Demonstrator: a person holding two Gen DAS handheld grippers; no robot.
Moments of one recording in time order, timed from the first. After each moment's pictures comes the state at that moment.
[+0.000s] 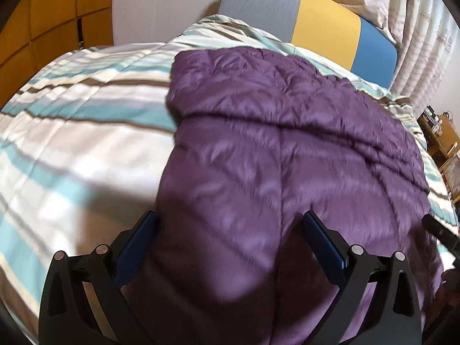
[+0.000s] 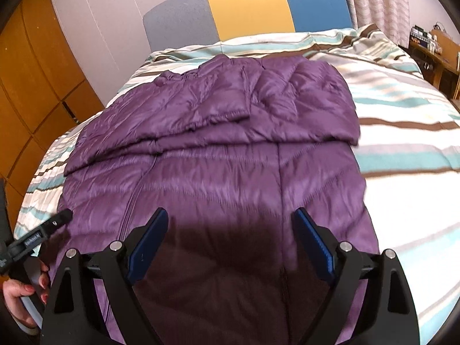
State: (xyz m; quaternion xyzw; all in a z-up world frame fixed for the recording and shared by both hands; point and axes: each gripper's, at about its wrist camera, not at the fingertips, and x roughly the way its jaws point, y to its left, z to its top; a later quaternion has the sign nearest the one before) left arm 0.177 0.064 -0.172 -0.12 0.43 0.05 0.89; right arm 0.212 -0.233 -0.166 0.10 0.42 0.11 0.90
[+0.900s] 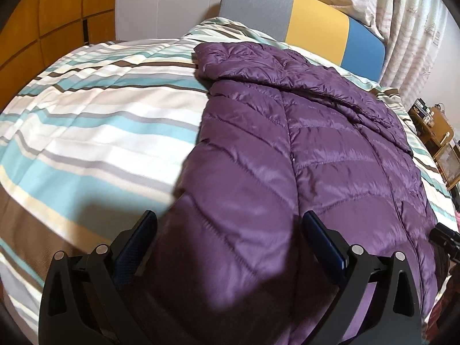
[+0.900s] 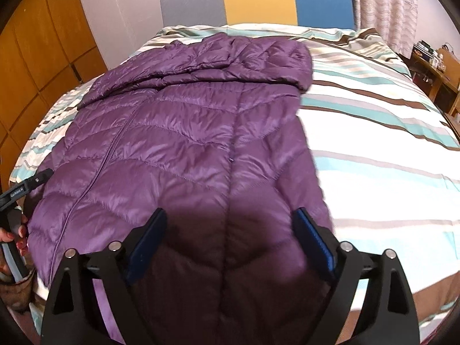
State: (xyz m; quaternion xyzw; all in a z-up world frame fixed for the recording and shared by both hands) left arm 0.083 0.074 -0.172 -0.12 0.42 0.04 0.90; right arm 0.106 -0.282 -0.170 0.02 0.44 0.12 0.89
